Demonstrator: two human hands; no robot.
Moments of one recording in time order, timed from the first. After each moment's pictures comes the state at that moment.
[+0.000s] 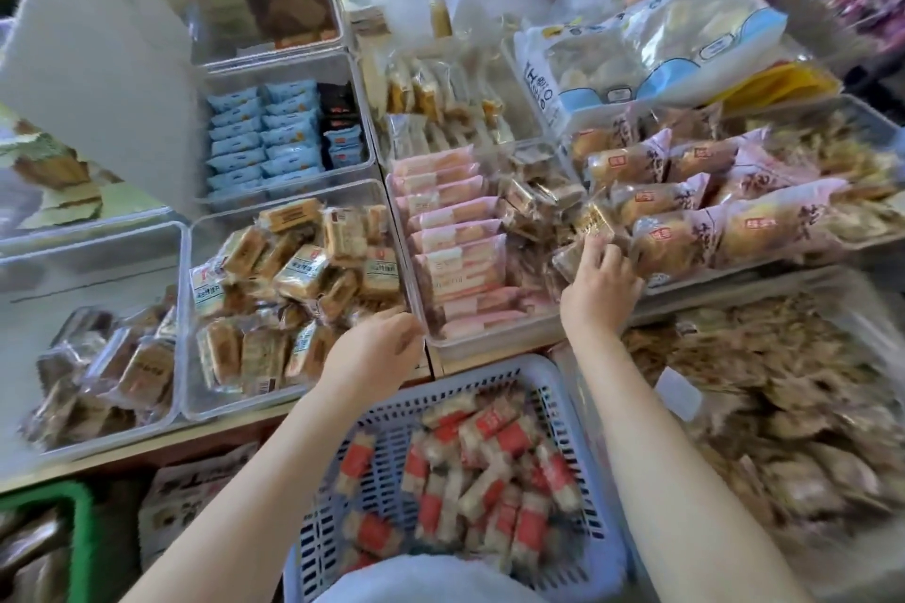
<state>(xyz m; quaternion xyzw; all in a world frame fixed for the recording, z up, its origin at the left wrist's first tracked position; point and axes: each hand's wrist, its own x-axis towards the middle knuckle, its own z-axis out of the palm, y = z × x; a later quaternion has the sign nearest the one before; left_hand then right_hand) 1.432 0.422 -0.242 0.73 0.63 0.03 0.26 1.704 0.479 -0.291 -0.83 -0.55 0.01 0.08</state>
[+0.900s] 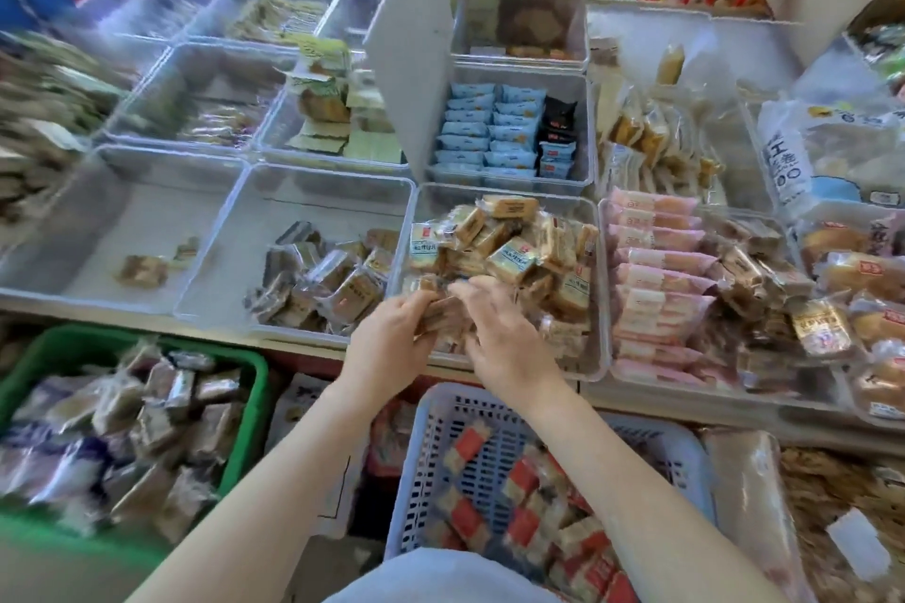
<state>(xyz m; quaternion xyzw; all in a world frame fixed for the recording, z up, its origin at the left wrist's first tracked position) 1.251 0.345 -0.241 0.61 0.75 0.21 0.15 1.418 0.406 -0.239 -0.37 -0.88 0.25 0.18</state>
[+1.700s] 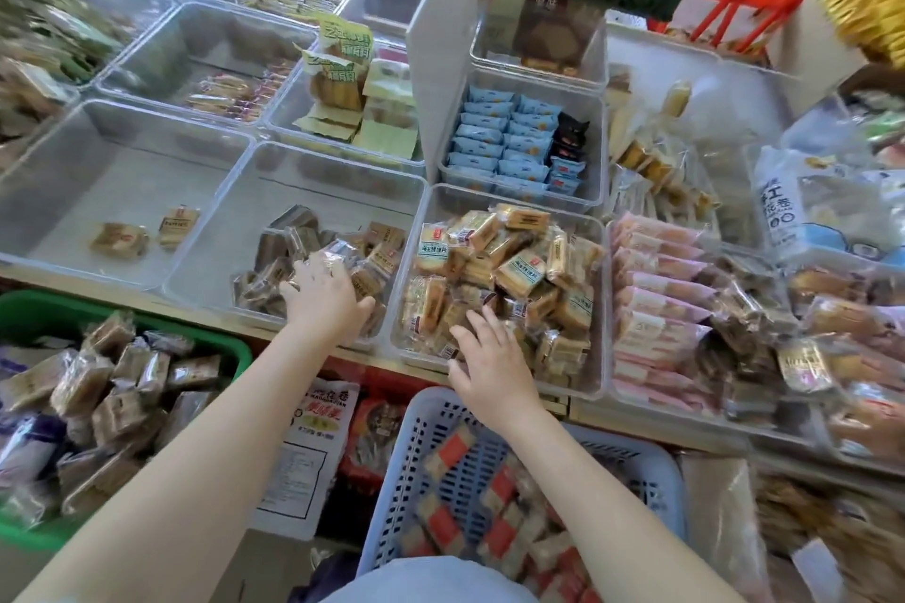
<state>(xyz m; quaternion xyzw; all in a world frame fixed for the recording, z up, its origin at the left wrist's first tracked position) 1.157 0.373 -0.266 0.45 0.87 -0.08 0.19 1.400 0.399 -0.289 -0.42 -0.88 0.21 0.00</state>
